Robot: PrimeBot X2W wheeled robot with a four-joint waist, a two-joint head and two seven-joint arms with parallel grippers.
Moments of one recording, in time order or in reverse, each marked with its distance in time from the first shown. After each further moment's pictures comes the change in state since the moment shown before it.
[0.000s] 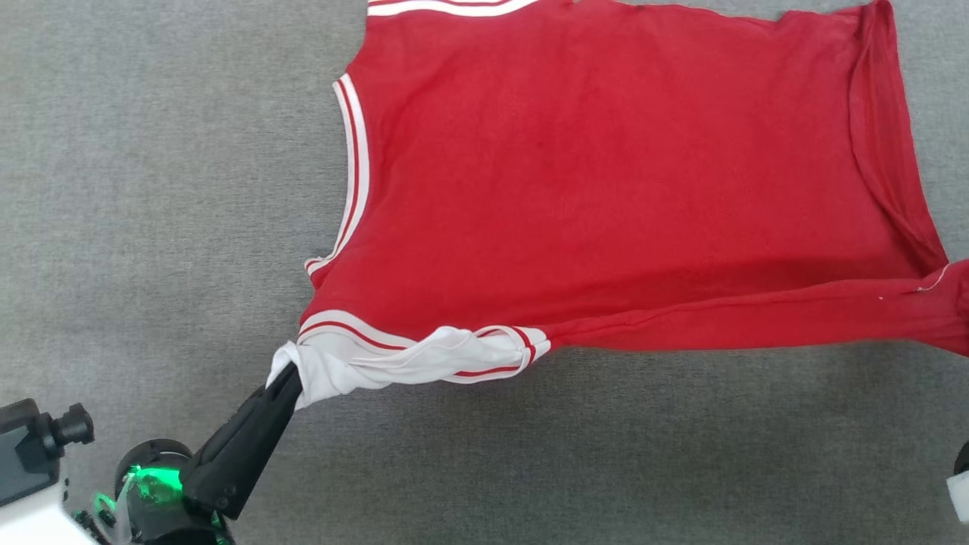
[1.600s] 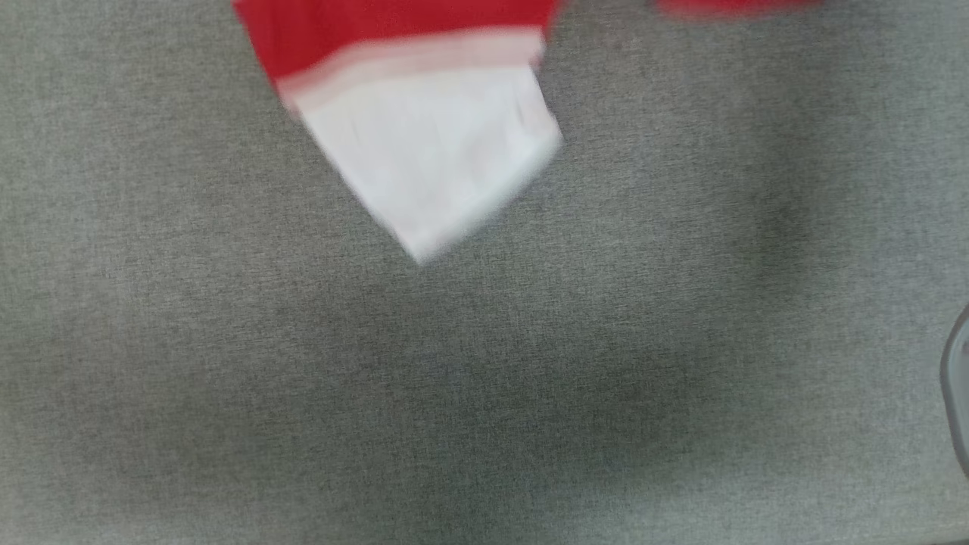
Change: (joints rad) left arm -1.480 -0.063 -0.101 0.943 -0.070 -0.001 0.146; right arm -1.449 -0.037 0.023 0.752 -0.365 0.004 -0.018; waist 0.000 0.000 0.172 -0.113
